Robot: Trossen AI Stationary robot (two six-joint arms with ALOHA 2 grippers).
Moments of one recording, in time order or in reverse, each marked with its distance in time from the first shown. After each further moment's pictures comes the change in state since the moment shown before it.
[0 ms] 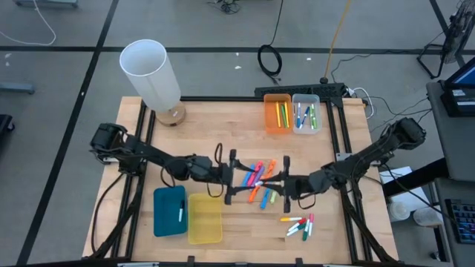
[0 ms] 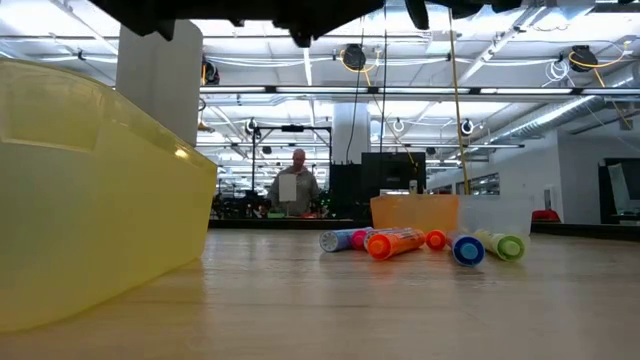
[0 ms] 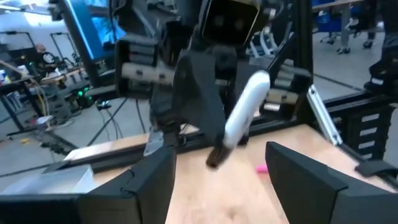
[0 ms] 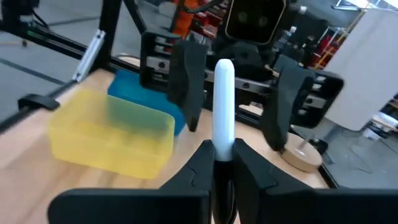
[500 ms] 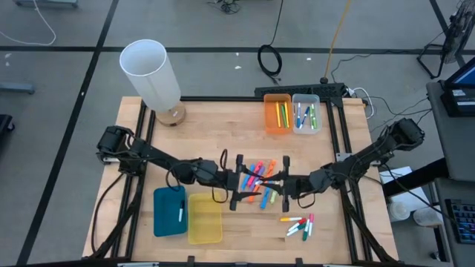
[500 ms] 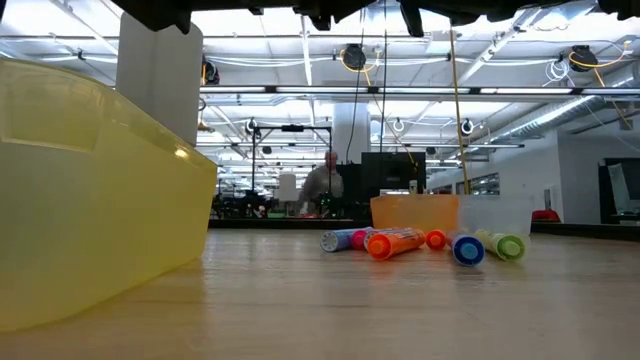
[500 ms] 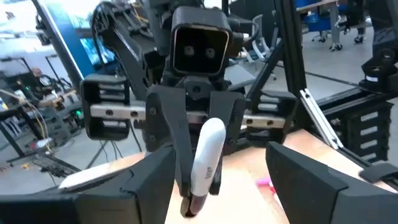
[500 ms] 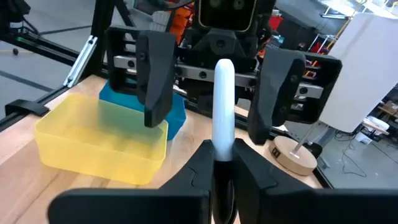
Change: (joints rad) left arm -0.023 0.072 0.088 0.021 0.017 0.091; right arm -0.006 0.025 -0.044 0.123 0.003 -0.024
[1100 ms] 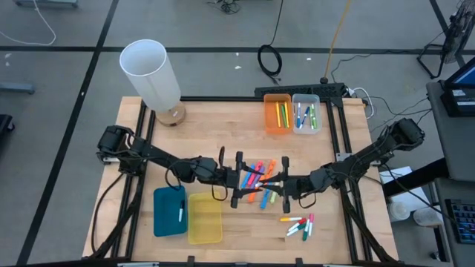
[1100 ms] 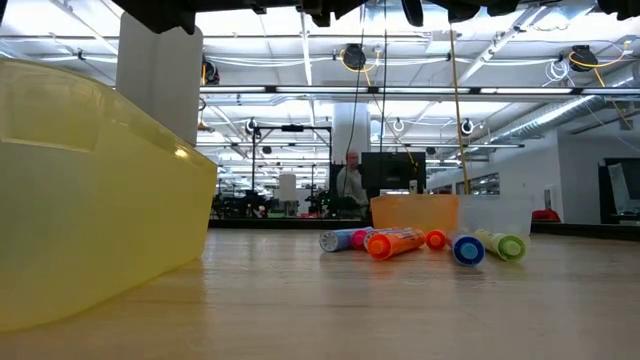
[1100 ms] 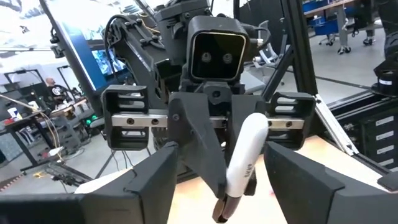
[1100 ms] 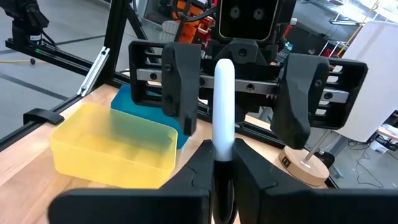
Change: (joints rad) left arm 0.013 0.000 0.000 0.034 0.000 0.034; right arm -0.006 0.000 0.000 0.022 -0.051 0.002
